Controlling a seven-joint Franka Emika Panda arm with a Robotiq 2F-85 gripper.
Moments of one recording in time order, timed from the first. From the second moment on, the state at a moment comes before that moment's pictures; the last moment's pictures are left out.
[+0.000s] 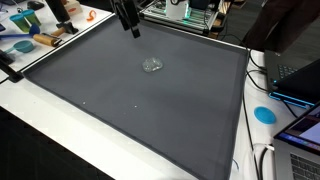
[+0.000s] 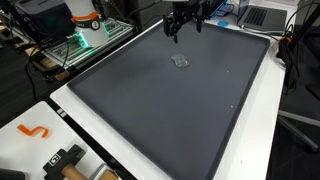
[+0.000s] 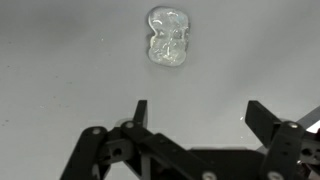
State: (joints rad) arm 0.00 0.16 -0.01 -2.10 0.31 2.27 0.33
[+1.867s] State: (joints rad) arm -0.13 0.36 -0.05 -1.88 0.50 2.06 0.13
